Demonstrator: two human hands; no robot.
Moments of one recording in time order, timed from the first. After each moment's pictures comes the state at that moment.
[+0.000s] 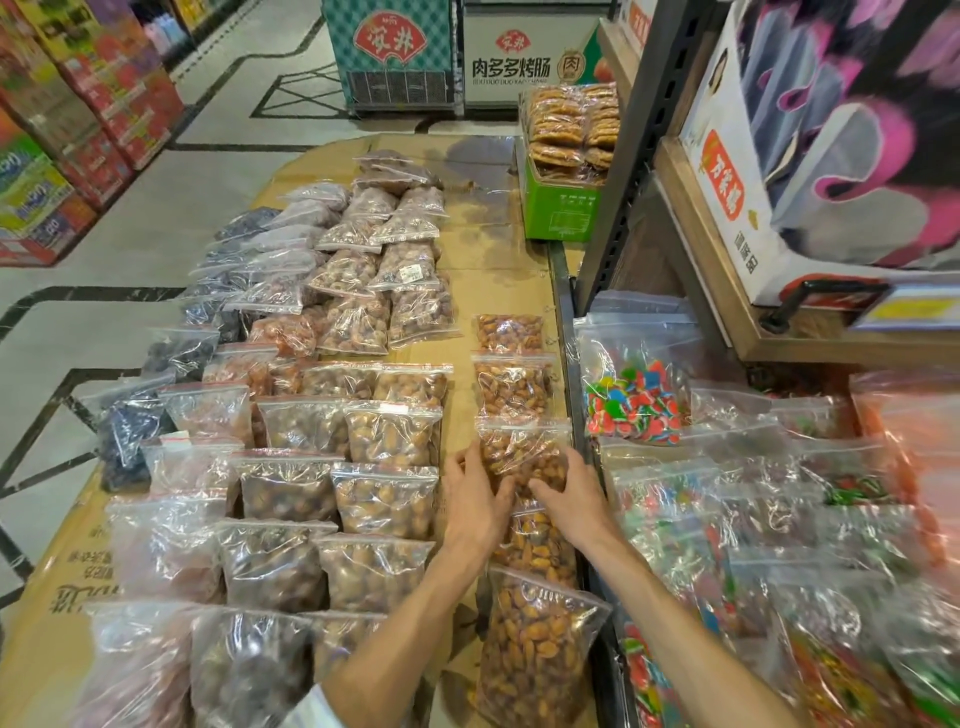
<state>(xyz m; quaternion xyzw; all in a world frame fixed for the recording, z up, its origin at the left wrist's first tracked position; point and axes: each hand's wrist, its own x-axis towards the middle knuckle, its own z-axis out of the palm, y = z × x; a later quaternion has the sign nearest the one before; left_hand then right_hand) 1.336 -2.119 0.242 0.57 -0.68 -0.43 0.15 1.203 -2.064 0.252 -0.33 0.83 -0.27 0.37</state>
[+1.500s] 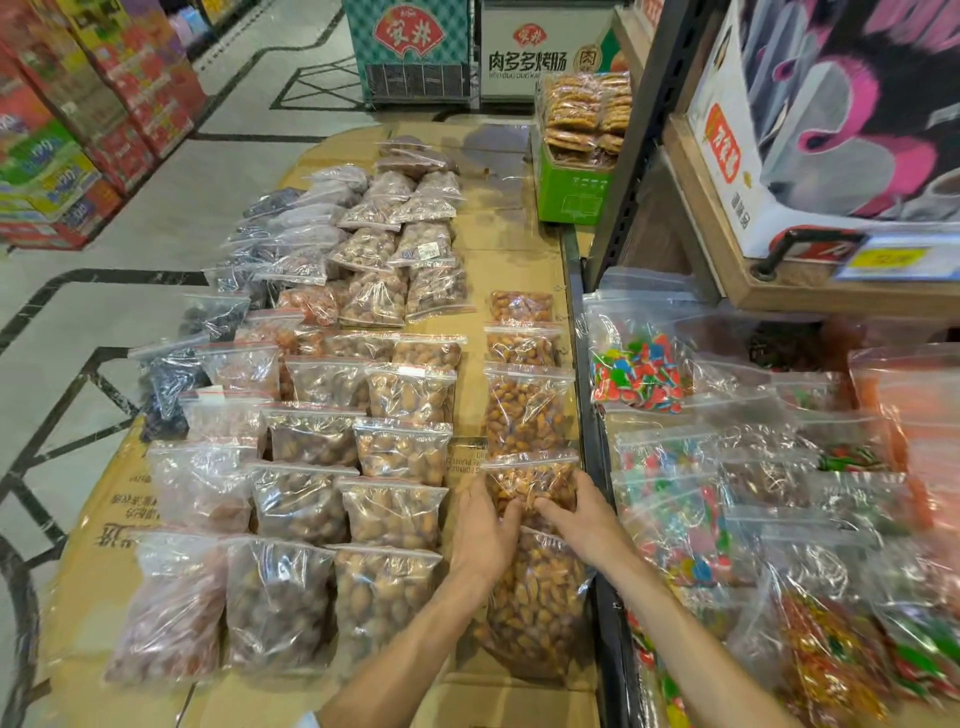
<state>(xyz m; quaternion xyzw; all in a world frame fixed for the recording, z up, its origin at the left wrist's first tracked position) 1.374 -2.042 0.231 0.59 -0.65 -0.46 0.16 1.225 -1.994 0.250 -0.34 0.80 -0.24 0.42</state>
